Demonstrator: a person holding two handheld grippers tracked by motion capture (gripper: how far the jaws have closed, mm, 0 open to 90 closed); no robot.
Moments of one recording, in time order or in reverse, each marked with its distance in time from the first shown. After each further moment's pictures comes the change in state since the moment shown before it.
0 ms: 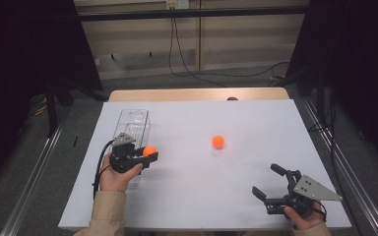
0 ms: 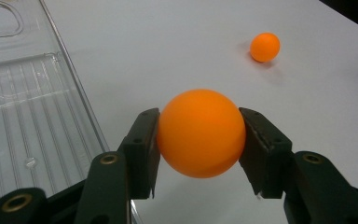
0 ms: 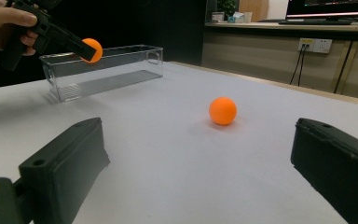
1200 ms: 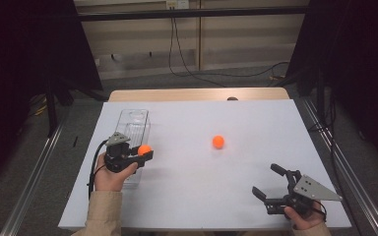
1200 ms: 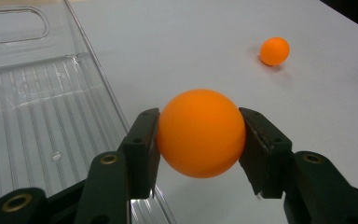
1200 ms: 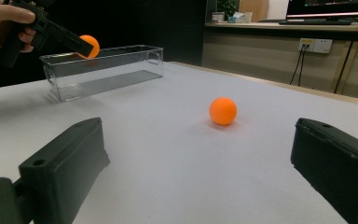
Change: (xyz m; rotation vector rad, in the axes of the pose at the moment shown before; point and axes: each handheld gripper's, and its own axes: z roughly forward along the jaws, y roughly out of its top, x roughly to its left) left arm 0.008 0.000 -0.010 -0.018 0.027 -0.014; right arm 0.000 0.000 0.000 0.000 0.001 0.000
